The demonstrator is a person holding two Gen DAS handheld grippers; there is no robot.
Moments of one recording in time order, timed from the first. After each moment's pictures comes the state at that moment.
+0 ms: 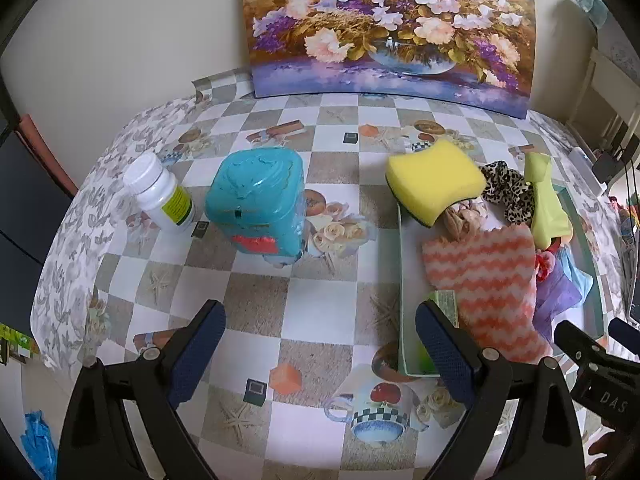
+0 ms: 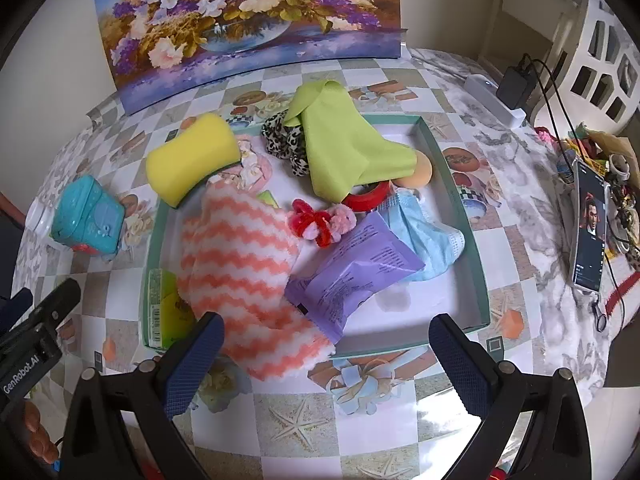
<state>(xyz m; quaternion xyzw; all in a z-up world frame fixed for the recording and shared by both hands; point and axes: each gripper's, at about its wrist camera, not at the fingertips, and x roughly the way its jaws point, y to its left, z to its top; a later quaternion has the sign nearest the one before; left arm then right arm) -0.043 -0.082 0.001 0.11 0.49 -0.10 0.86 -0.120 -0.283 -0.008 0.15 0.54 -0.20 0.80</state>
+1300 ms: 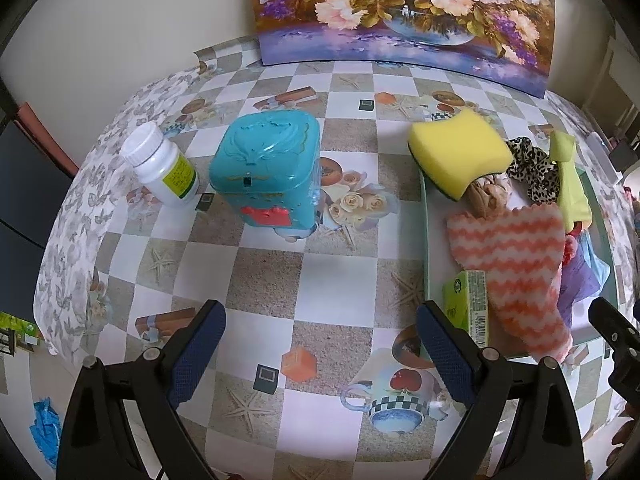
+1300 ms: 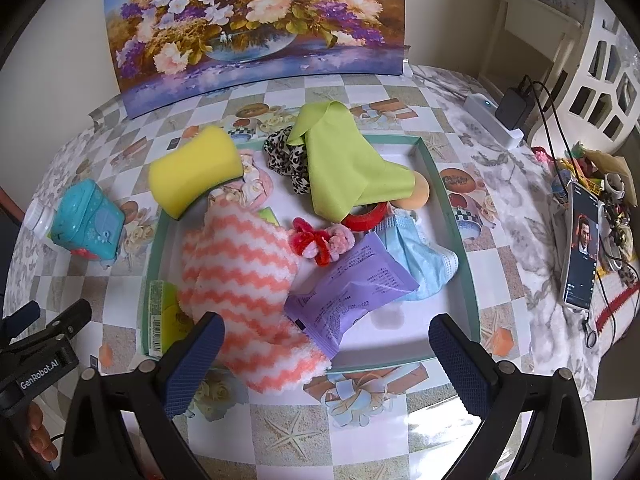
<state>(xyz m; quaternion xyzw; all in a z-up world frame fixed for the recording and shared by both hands) -0.030 -0.074 -0.018 0.12 0.54 -0.08 0.83 -0.115 -0.281 0.001 0.13 0.53 -0.20 0.81</state>
